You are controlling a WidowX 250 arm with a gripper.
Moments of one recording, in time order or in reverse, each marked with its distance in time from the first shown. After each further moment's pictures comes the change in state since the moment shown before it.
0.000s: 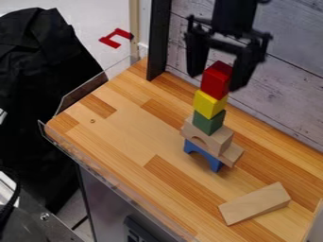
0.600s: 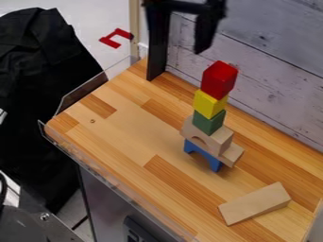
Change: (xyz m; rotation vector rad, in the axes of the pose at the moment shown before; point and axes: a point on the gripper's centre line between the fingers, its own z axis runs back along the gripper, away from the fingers) arm -0.021 0.047 0.024 -0.045 -0.055 0.121
